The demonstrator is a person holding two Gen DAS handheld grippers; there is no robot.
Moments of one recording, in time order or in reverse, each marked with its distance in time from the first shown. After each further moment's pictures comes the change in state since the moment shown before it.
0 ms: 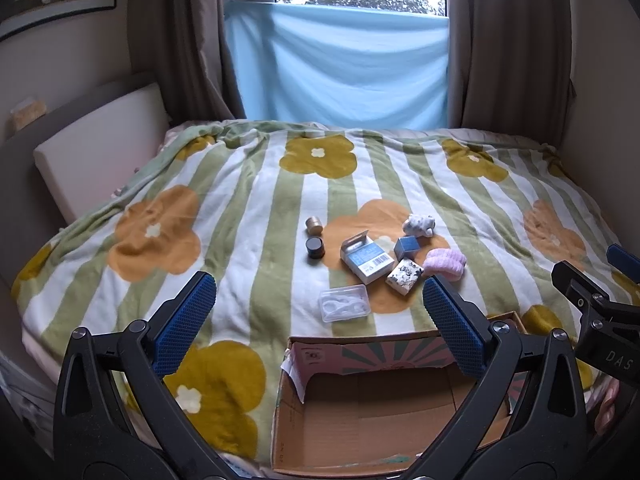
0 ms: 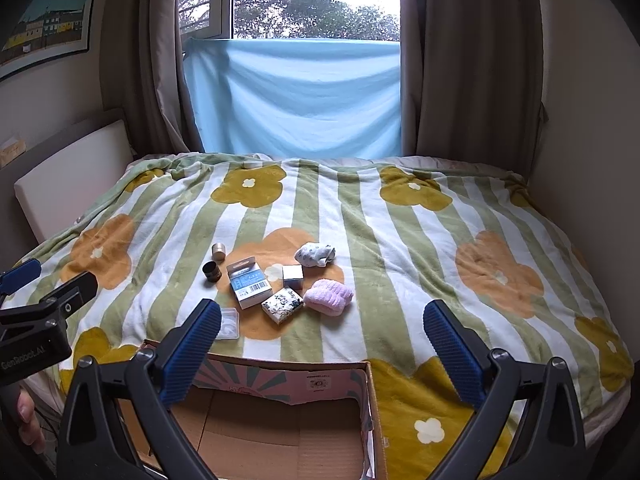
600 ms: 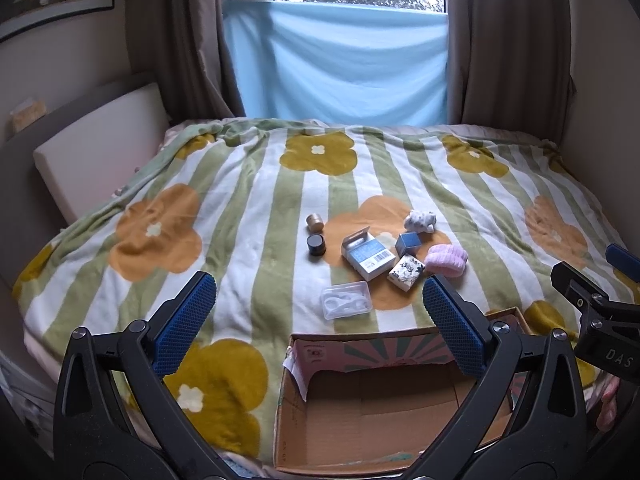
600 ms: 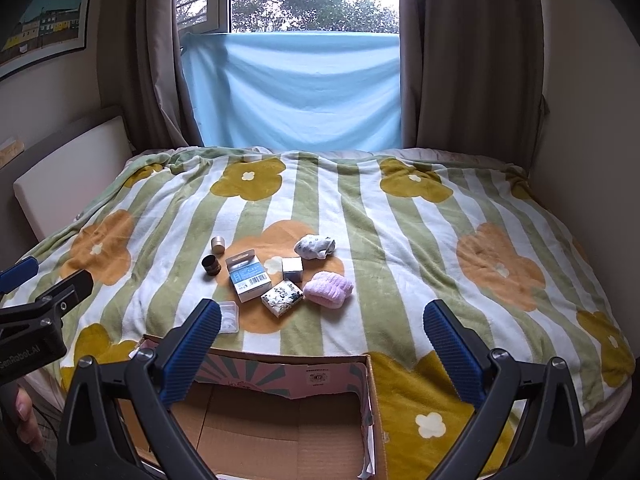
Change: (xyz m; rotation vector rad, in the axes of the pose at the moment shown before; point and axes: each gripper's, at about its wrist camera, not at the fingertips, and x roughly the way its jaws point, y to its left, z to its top) left arm -0.001 0.001 -0.001 -0.007 0.008 0.018; right arm 0.003 -0.002 -0.001 0.005 0.027 0.009
